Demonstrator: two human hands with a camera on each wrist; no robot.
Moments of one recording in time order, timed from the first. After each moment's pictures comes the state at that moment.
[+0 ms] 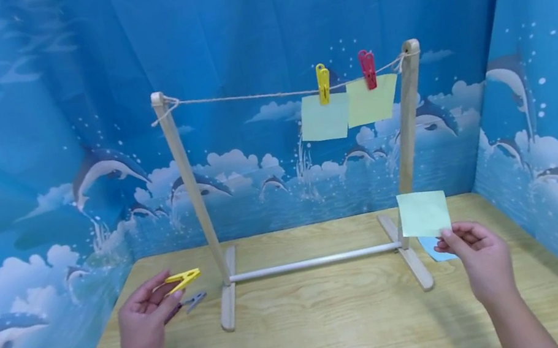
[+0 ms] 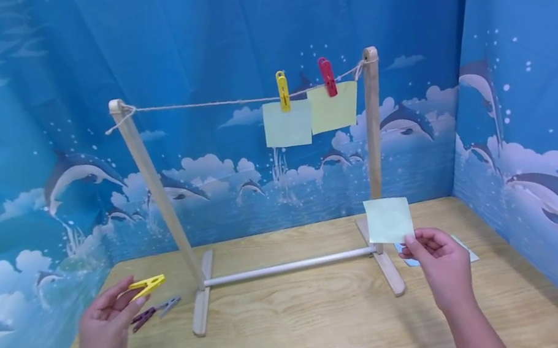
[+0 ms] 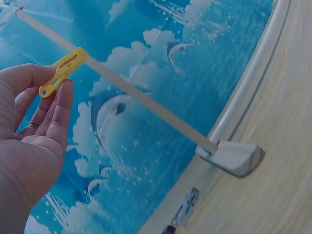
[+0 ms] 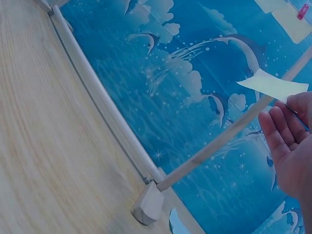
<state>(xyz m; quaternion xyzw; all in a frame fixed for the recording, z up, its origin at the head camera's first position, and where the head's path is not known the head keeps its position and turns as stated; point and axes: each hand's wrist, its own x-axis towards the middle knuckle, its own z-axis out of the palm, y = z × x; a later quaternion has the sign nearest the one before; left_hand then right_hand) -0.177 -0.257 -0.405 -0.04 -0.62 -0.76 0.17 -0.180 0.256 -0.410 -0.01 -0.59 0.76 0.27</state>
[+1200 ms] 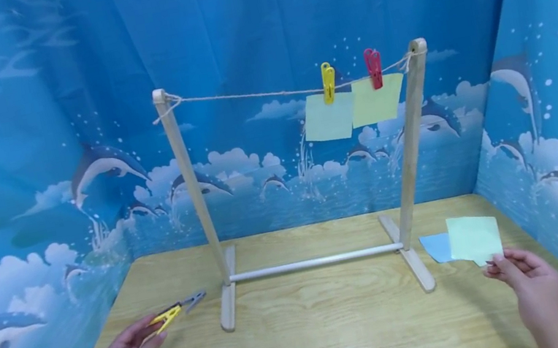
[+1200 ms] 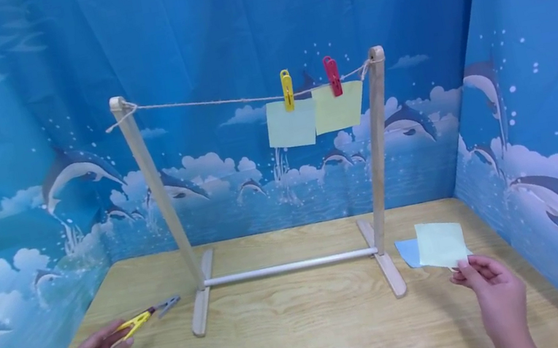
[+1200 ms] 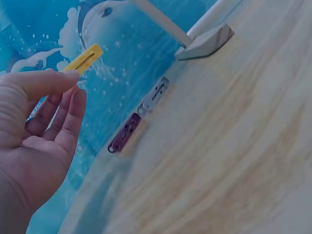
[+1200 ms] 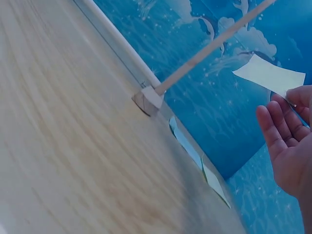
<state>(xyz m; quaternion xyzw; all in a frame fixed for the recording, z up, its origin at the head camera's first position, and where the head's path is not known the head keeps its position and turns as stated) -0.165 -0.312 -0.485 0.03 -0.63 -0.75 0.20 -0.157 0.326 -0.464 -0.06 -0.58 0.76 0.28</state>
